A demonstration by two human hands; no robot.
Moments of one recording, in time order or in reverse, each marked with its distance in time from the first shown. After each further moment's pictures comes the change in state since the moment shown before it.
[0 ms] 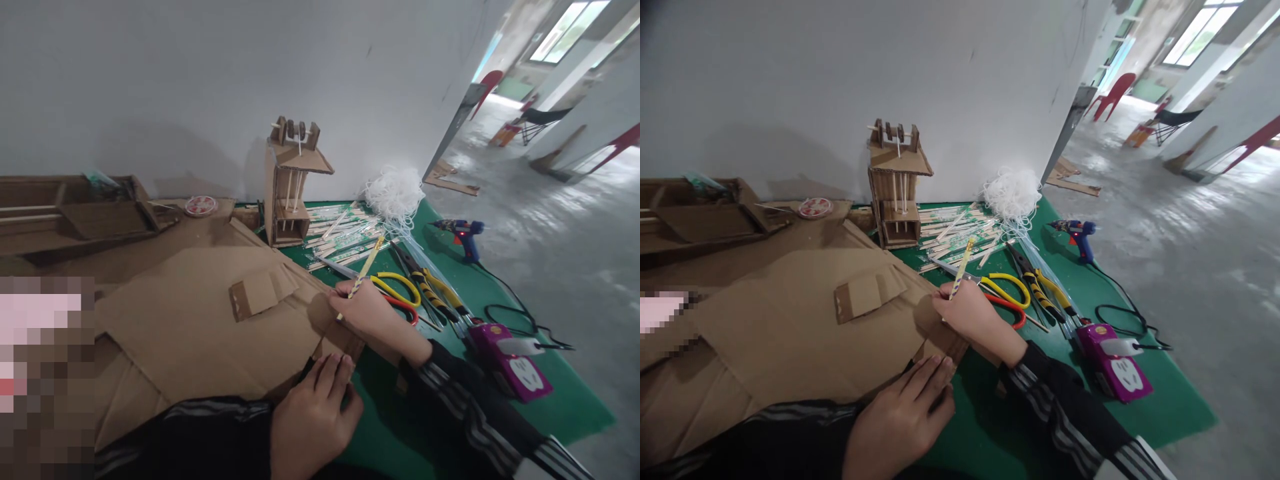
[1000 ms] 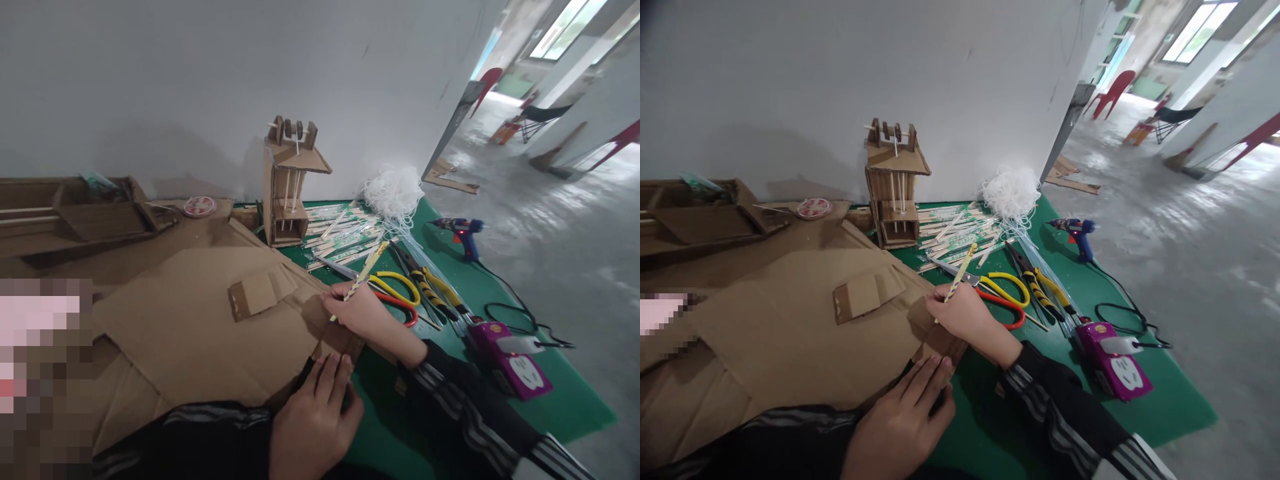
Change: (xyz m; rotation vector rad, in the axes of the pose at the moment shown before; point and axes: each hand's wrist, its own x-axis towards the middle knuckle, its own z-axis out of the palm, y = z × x) left_hand -0.003 0.008 0.002 0.032 0.032 -0.032; right_hand -0.002 0.001 0.012 0.067 -0.016 0.019
